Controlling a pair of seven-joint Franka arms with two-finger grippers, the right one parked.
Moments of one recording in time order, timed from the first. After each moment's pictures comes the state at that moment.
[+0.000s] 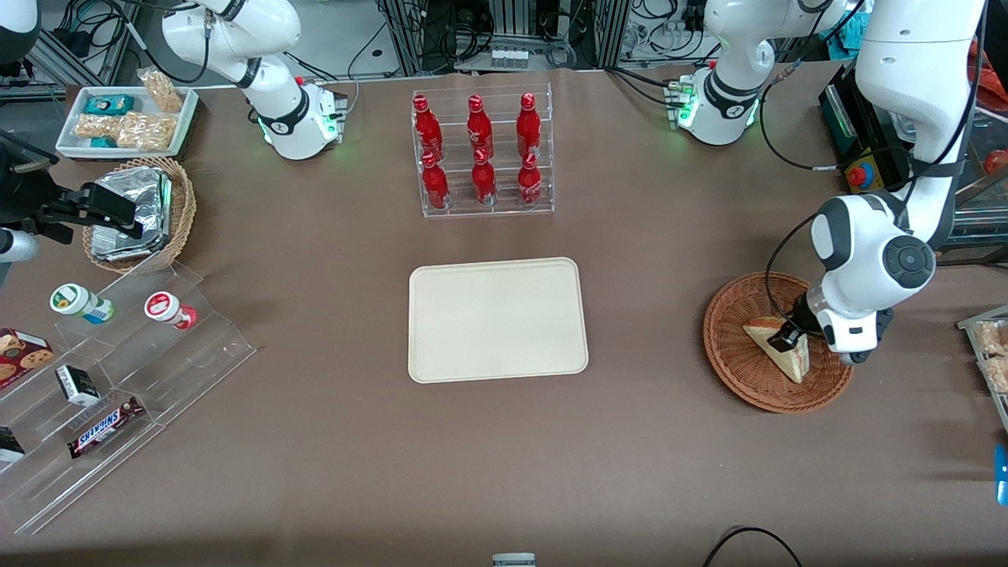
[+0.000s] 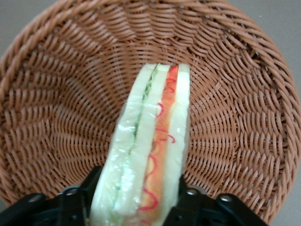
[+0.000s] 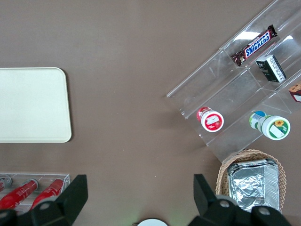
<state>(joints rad) 0.02 0.35 0.00 -2.13 -0.02 2.46 -0.82</state>
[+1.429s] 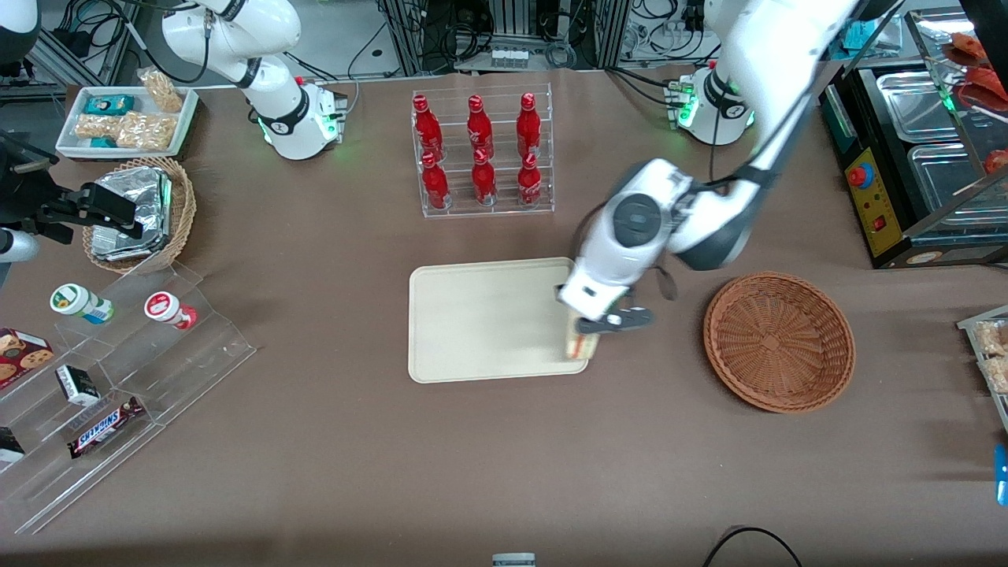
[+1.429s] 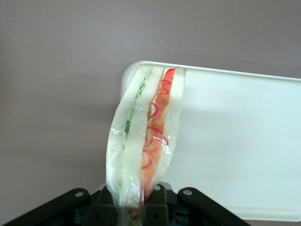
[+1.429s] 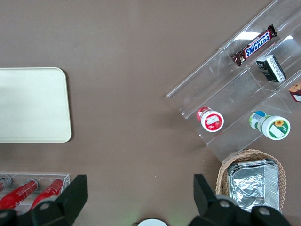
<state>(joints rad) -0.23 0.50 -0.47 -1.72 0.18 2.19 -0.92</state>
